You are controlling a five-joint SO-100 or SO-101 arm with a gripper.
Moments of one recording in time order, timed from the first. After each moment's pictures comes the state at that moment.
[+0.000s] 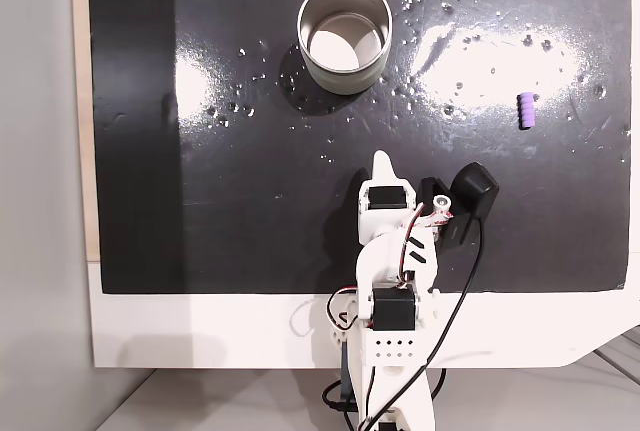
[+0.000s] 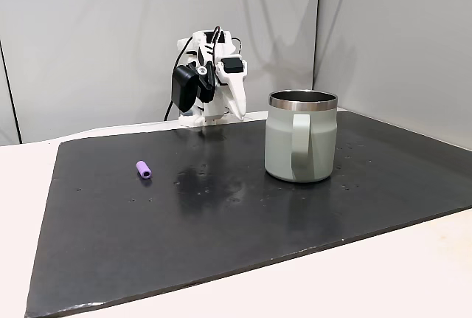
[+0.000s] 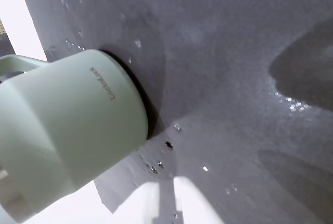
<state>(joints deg) 1.4 181.4 172.4 43.8 -0.8</state>
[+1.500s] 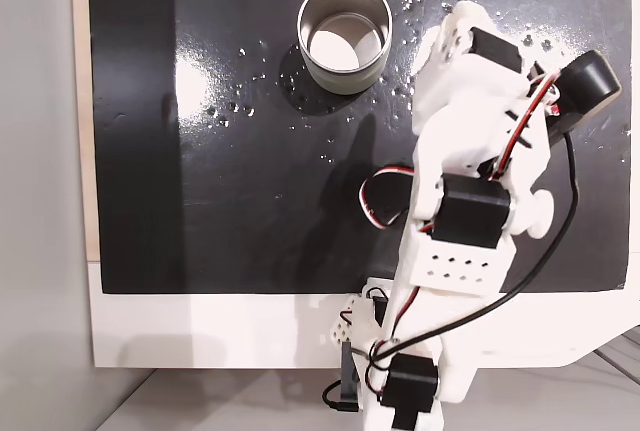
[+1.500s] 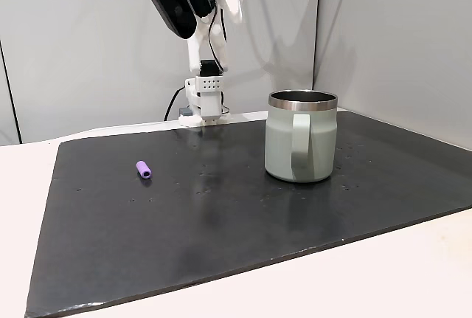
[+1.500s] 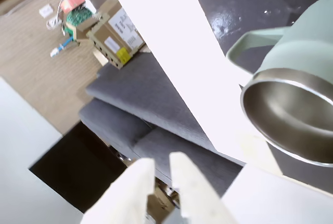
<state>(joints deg) 10.1 108.9 75.9 64.5 20.9</state>
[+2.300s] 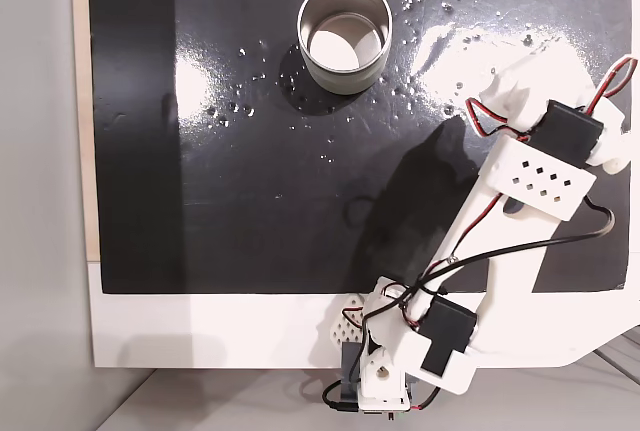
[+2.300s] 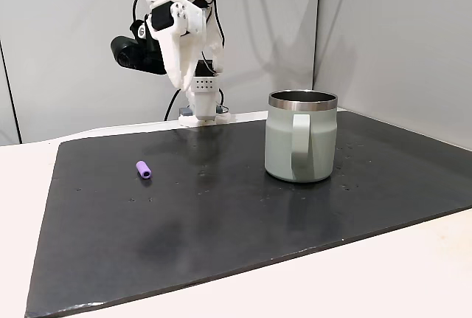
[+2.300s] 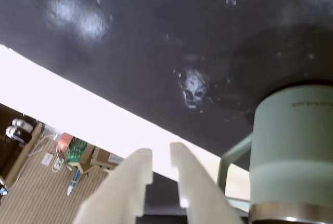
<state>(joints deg) 24.8 89.5 69.8 77.3 31.8</state>
